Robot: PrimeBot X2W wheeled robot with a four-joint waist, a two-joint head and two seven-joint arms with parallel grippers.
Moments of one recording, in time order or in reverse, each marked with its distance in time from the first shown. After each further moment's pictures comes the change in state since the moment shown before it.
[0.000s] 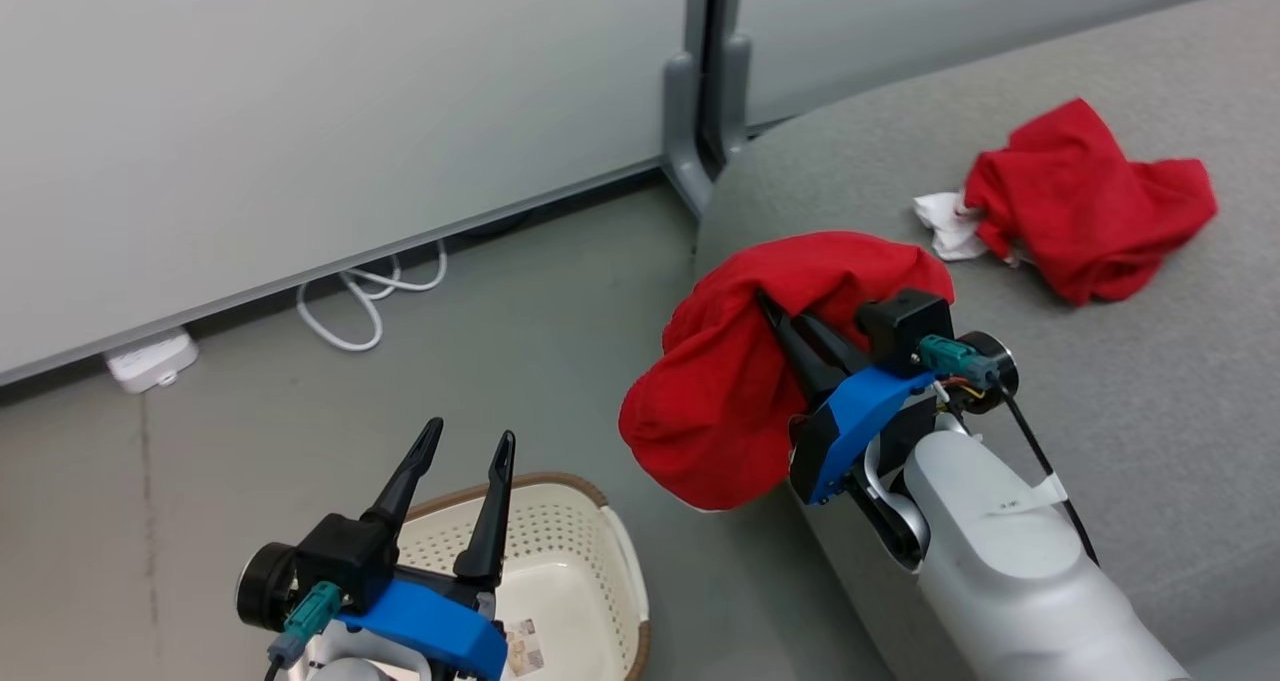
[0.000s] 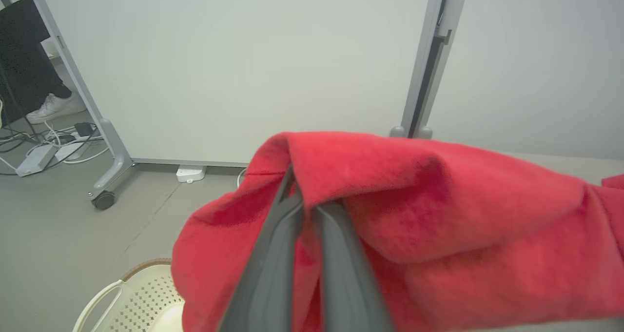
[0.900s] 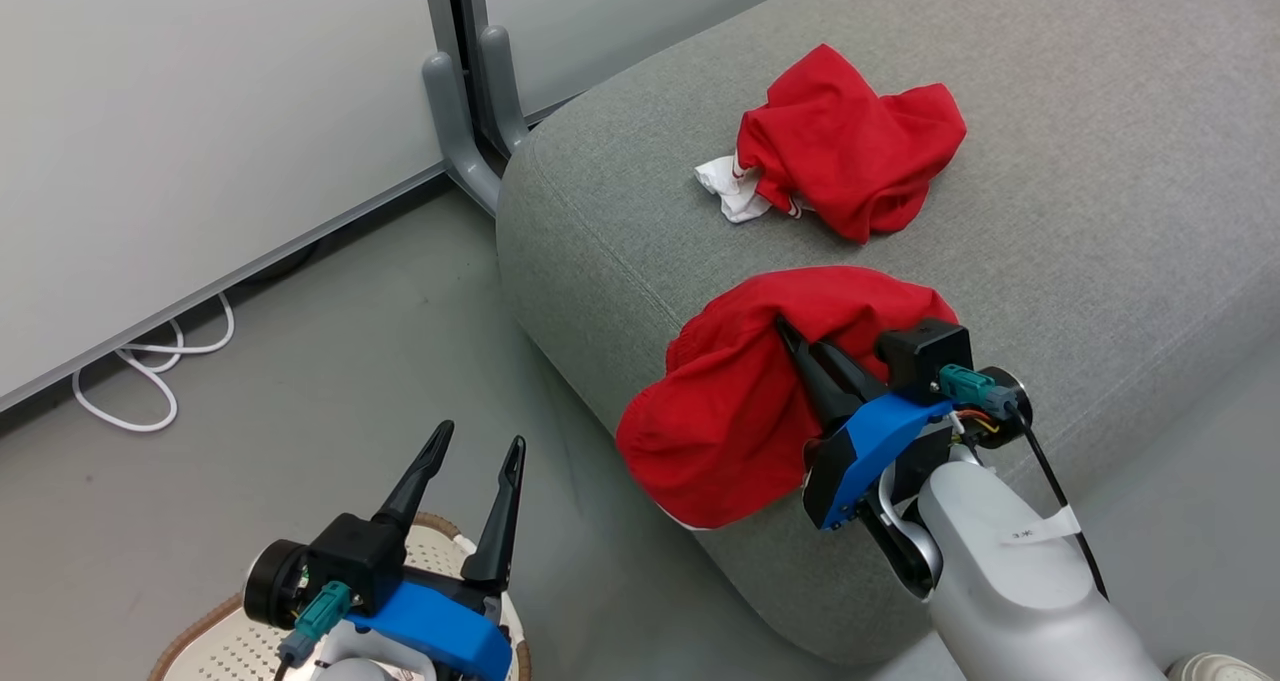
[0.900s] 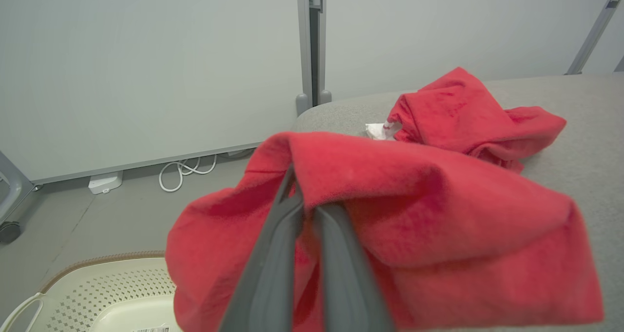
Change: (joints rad) left arm -0.009 0.017 -0.034 0.009 -0.002 -0.001 0.000; right arm 0.070 -0.001 -0.055 -0.036 -0.010 0.000 0.008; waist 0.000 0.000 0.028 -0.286
